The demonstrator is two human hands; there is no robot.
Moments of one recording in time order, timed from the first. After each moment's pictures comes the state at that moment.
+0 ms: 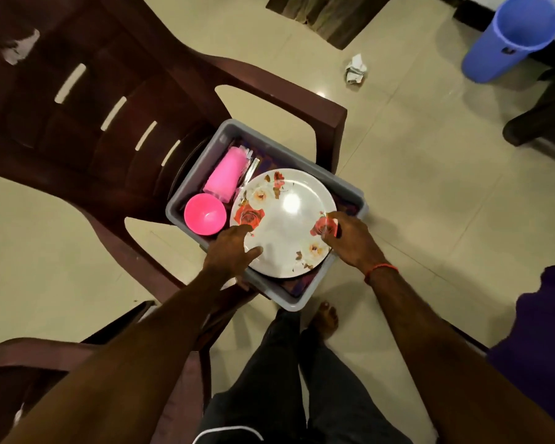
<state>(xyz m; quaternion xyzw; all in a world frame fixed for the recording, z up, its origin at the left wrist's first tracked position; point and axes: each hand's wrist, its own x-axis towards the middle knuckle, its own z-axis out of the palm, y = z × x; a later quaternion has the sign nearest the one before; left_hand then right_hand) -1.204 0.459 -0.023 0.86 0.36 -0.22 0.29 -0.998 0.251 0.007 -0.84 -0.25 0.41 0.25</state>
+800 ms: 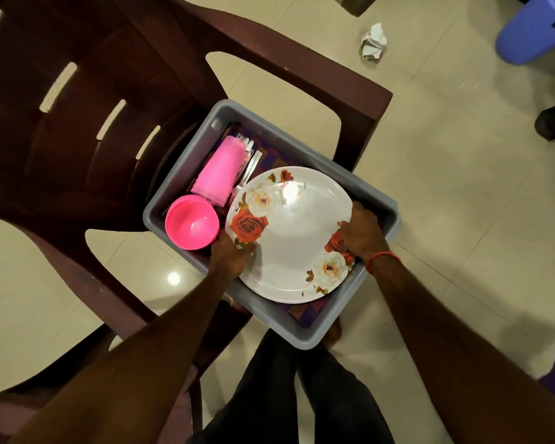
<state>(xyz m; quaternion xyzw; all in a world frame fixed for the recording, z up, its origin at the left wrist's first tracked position) -1.182 0.493 -0.146 0.64 0.61 -0.15 0.45 -0.964 0.323 -0.106 -0.89 -0.10 0.41 0.16</state>
